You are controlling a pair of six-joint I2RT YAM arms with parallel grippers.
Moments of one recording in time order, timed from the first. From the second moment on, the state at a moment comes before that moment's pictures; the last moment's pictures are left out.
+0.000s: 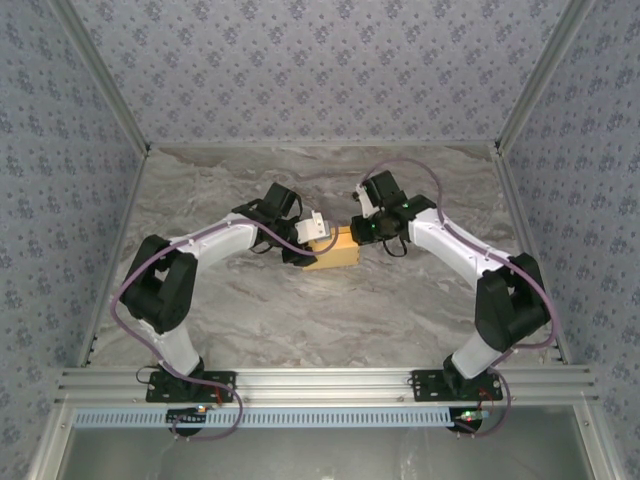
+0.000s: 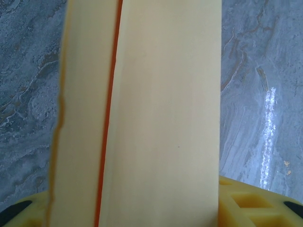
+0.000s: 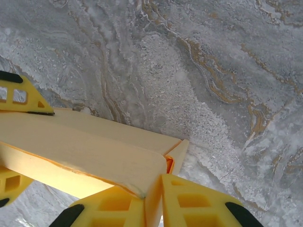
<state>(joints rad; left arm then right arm) -0.58 1.76 1.19 -0.46 0.42 0.72 0.52 1.61 1.24 -0.66 -0.13 0.25</state>
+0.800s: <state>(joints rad) -0.58 1.75 1.17 -0.41 0.42 0.65 0.57 1.64 1.23 -0.62 -0.03 0.37</state>
